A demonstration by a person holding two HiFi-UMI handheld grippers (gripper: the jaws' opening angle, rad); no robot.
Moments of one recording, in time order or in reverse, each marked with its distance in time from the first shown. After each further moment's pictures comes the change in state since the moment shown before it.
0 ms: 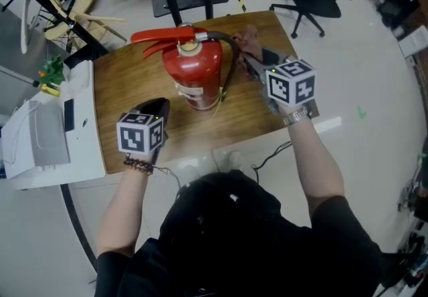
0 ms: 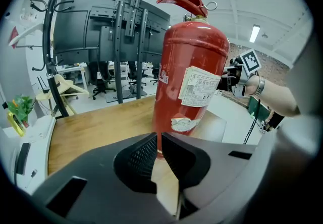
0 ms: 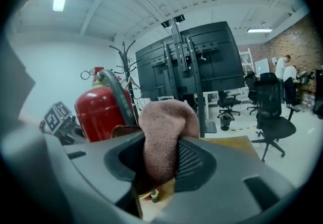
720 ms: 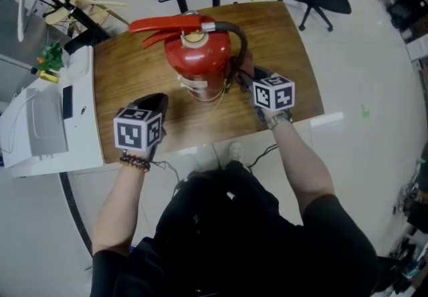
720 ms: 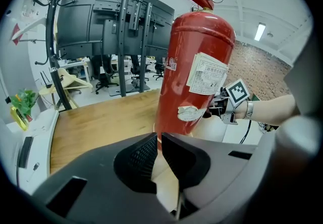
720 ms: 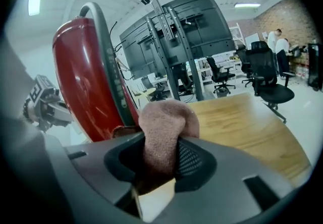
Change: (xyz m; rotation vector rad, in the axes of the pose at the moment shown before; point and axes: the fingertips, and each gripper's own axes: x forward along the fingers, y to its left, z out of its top) left arm 0.003 0.012 -0.020 -0.027 0.053 0.024; right arm 0.062 -0.015 -0.148 0.167 0.163 -0.017
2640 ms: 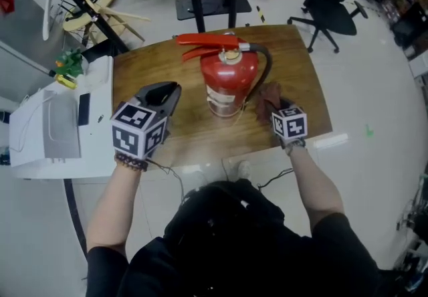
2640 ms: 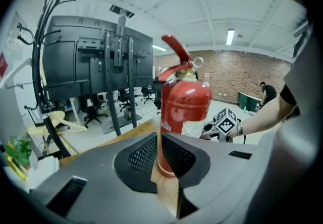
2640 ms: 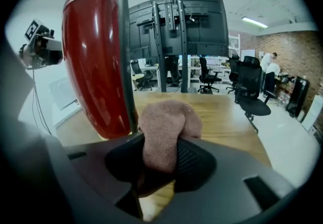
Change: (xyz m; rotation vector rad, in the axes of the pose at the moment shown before) left arm -0.075 0.001 0.096 0.228 -0.241 -0.111; right arm -0.028 -0.028 -0.055 -0.134 0.143 -0.242
